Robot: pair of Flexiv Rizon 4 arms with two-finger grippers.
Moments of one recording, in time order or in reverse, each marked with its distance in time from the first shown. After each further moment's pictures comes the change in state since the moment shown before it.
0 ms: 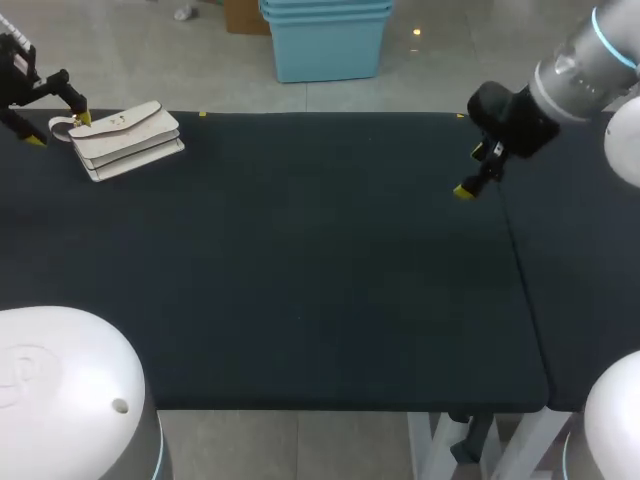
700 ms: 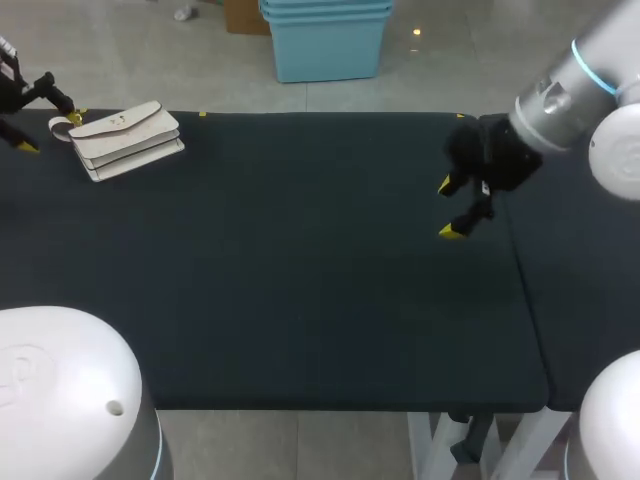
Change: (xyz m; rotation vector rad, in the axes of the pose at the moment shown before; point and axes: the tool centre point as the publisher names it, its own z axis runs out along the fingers) left arm -0.038 -0.028 0.018 0.044 0.052 -0.168; right arm 0.060 -0.001 0.042 -0.016 0.171 -0.311
